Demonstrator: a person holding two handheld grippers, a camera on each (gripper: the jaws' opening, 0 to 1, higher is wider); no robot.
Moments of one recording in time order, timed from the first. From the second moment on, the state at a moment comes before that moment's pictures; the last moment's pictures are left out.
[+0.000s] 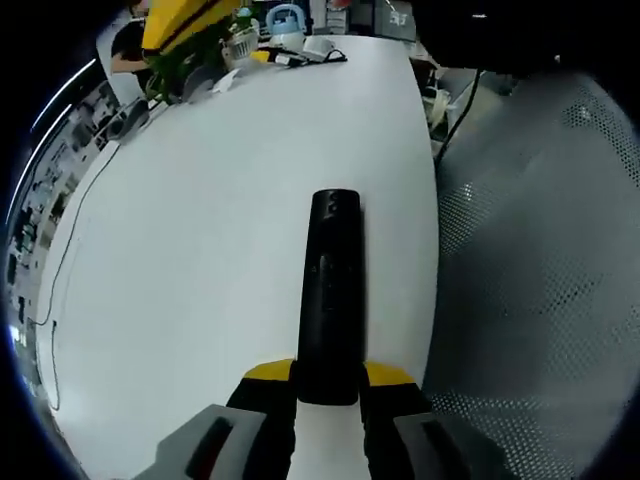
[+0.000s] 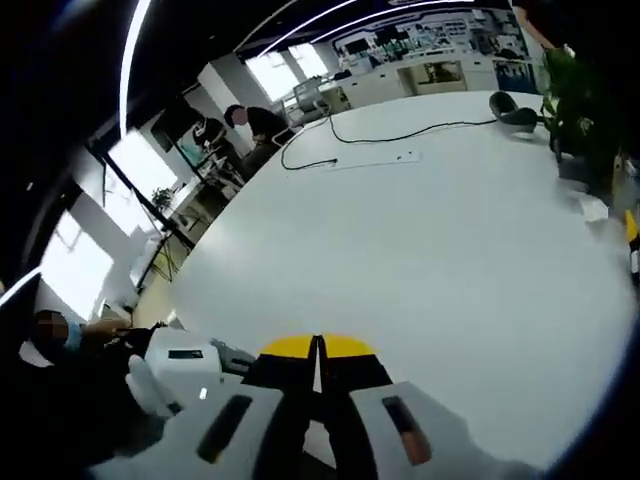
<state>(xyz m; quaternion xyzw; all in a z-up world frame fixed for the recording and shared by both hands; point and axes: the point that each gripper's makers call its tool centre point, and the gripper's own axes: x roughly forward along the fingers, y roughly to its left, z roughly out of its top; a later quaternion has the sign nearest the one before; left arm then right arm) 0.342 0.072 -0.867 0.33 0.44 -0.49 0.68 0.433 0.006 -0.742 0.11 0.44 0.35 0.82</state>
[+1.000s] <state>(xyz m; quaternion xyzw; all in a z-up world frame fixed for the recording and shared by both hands) 0.339 0.067 -0.865 0.30 0.37 -0.54 0.70 0.368 -0.039 -0.854 0.07 0.65 0.25 0.71</state>
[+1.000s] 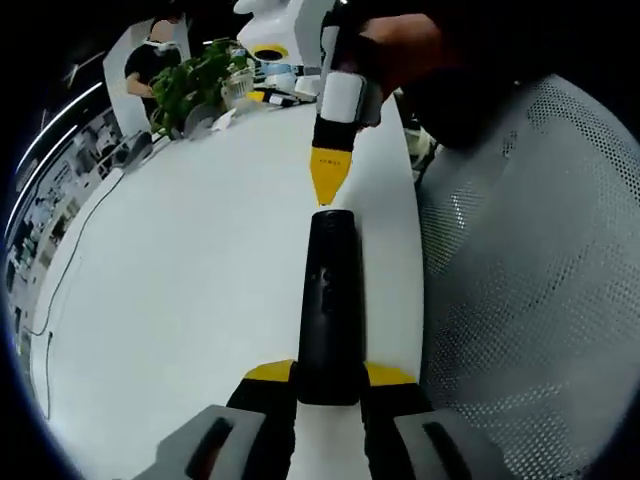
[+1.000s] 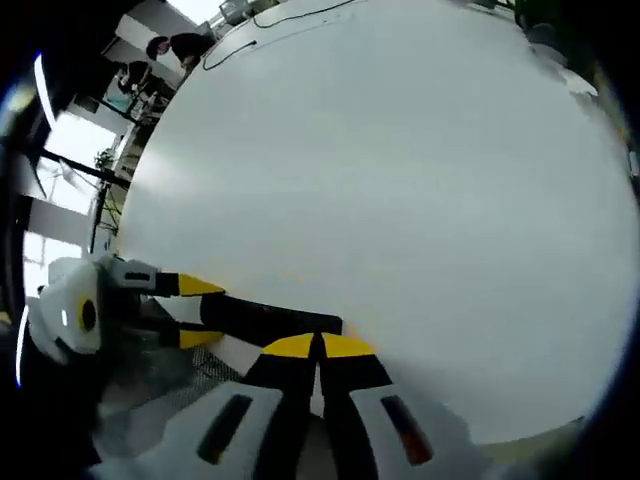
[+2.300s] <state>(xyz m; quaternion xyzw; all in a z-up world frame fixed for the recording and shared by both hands) 0.336 0.065 -0.865 0.27 0.37 -0.54 0.71 0.359 -0.037 -0.859 0.08 0.68 0.24 0.69</state>
